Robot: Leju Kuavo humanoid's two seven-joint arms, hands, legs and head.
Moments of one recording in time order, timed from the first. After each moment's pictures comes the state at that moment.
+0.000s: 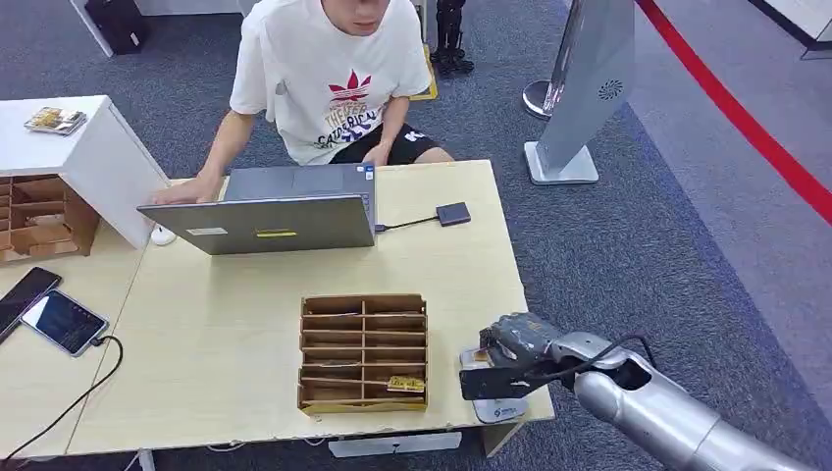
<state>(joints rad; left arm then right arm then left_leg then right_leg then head) -0.04 -0.07 -0.61 -0.16 0.61 0.21 0.14 -0.53 -0.52 1.02 -1.23 0.46 0.19 0.00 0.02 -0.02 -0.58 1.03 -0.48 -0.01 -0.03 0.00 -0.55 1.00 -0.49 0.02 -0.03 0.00</state>
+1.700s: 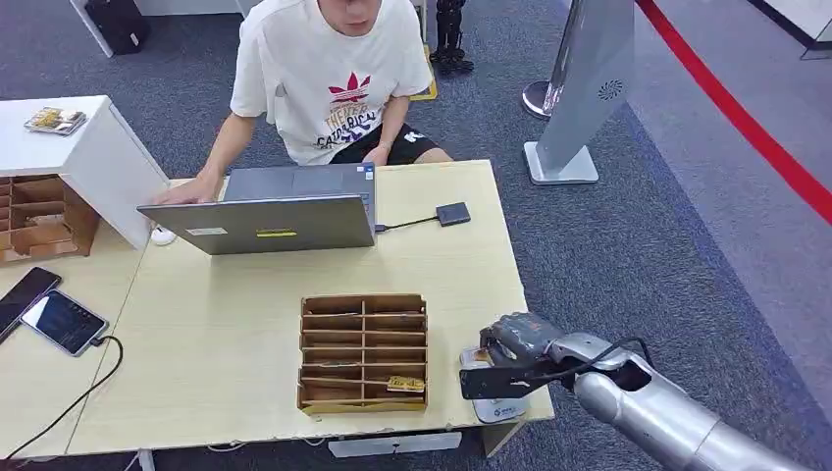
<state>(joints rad) -0.04 -0.07 -0.61 -0.16 0.61 0.21 0.14 -0.52 -0.52 1.01 -1.23 0.46 0.19 0.00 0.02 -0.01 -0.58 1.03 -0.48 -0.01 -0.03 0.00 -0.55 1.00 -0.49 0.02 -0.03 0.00</state>
